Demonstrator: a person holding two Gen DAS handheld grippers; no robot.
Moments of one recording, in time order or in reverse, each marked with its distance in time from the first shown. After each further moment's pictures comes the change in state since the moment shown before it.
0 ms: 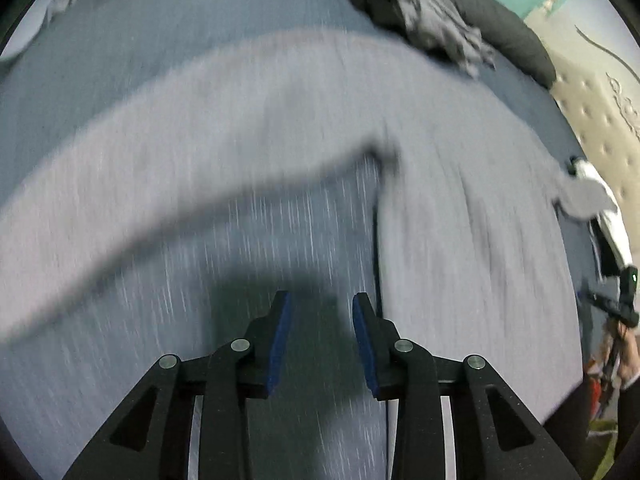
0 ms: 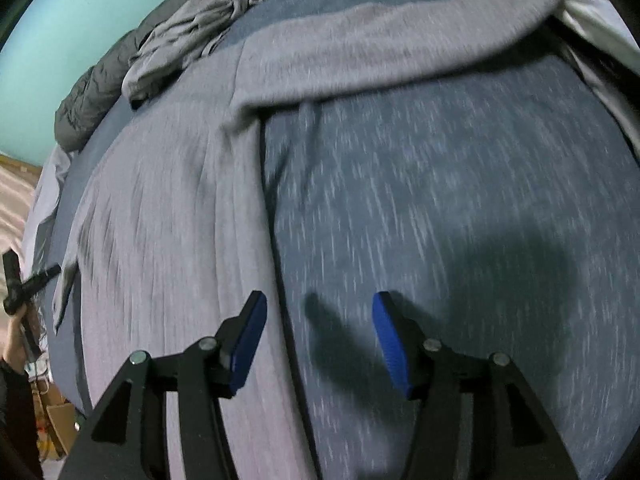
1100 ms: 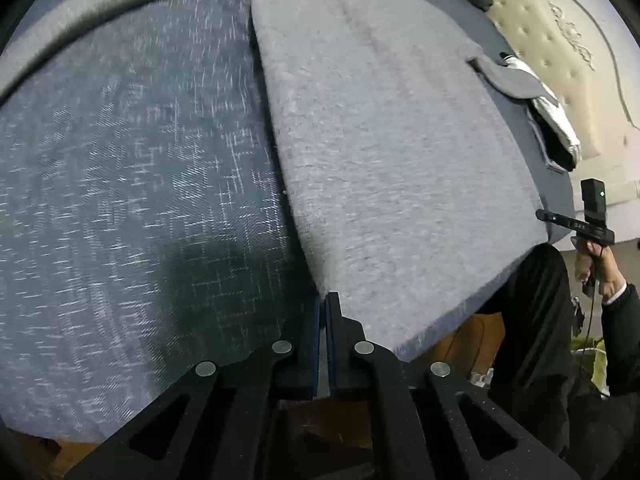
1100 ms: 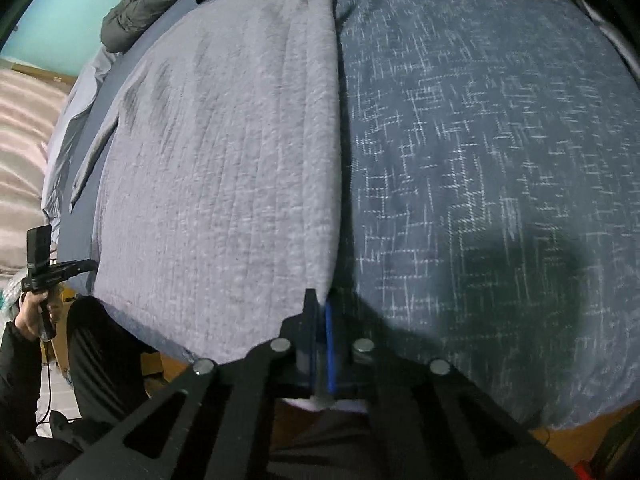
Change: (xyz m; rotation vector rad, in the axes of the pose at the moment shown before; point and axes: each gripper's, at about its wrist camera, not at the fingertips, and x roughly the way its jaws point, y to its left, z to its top) left arm -0.008 -0.063 -0.153 0.091 0.165 -0.156; right arm -0.036 0.010 -0.140 -0.195 0.200 0.070
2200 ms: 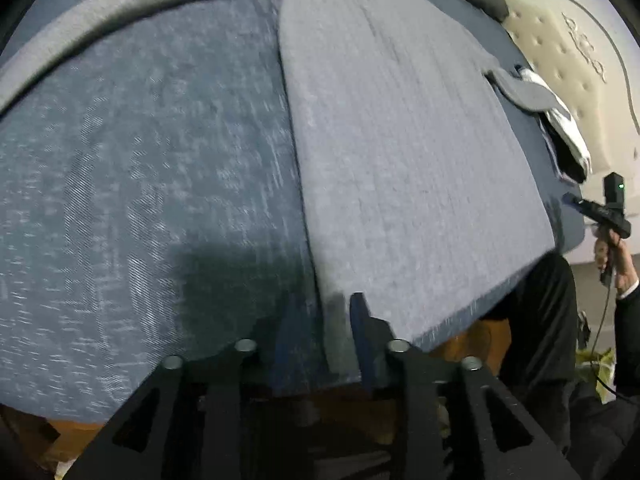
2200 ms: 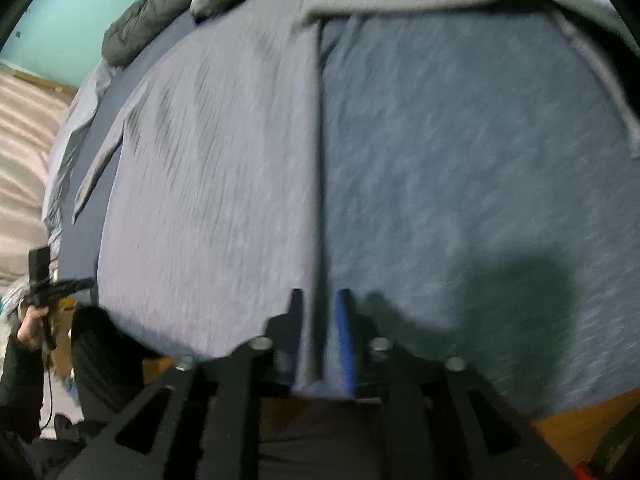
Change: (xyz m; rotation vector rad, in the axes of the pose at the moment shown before) left arm -0.016 0.017 -0.008 -0.038 -0.028 0.060; right arm -0.027 -0.014 0.028 0.022 -0.081 -0.023
